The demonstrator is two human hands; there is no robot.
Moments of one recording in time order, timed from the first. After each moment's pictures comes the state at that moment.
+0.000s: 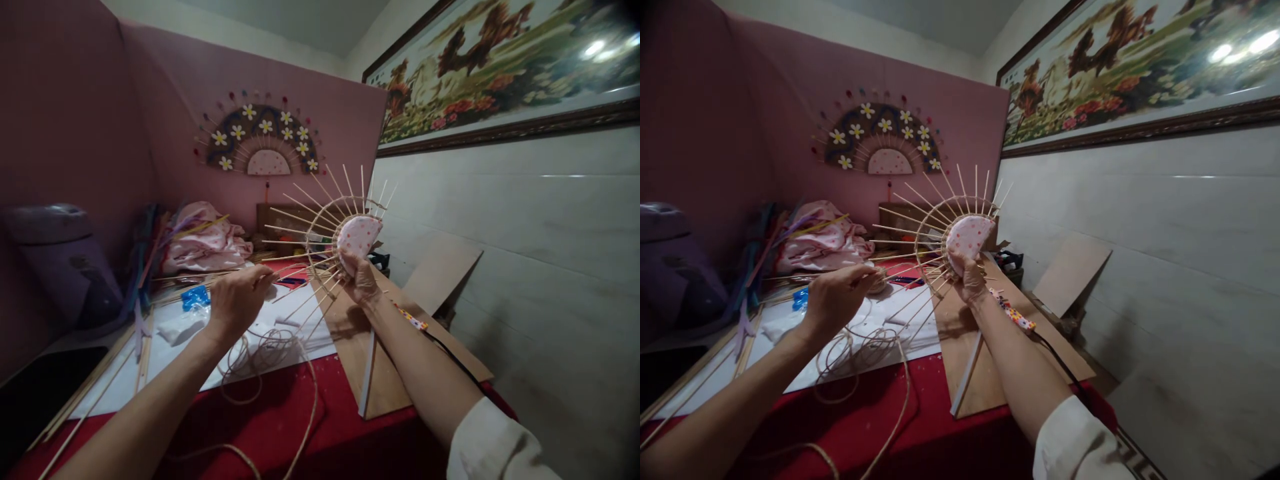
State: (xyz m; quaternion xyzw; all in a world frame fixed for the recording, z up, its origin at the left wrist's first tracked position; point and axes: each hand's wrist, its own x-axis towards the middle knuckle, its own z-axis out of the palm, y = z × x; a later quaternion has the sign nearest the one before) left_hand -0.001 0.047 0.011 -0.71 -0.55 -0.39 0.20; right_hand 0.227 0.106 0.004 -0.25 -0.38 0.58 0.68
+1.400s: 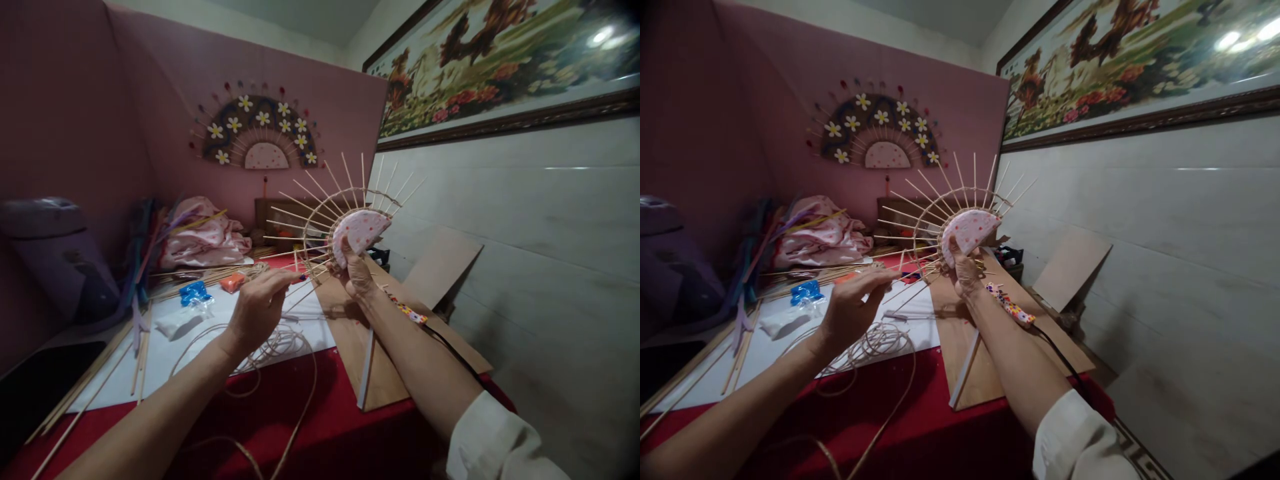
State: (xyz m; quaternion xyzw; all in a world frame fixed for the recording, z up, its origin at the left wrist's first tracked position) left_hand 0.023 0.041 -0.004 -0.80 -0.24 -0.54 0.08; right_hand 0.216 0.107 0.002 -0.26 -0.40 0.50 0.72
